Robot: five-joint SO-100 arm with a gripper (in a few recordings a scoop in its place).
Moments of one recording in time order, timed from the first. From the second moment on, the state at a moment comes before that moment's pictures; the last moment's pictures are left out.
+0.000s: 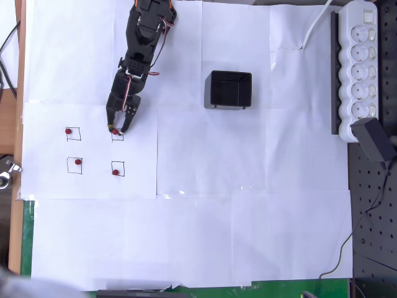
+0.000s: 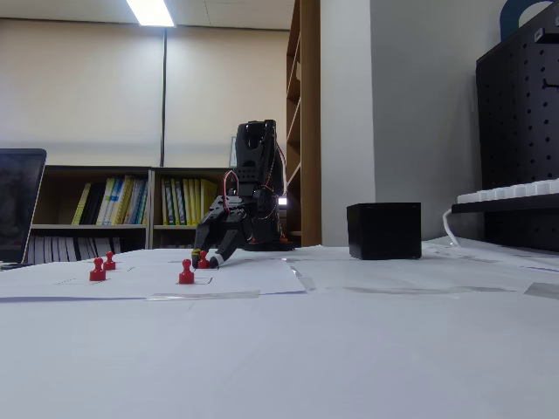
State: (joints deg) arm 18.5 101.9 38.9 -31.1 -91.1
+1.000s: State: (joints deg) arm -41.0 86.6 110.4 102.5 -119.9
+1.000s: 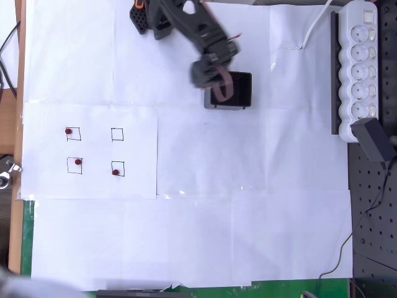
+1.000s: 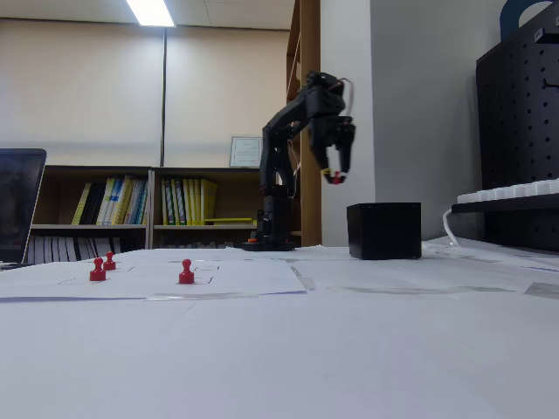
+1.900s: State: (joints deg) arm -32.0 89.4 130.3 90.6 -110.5
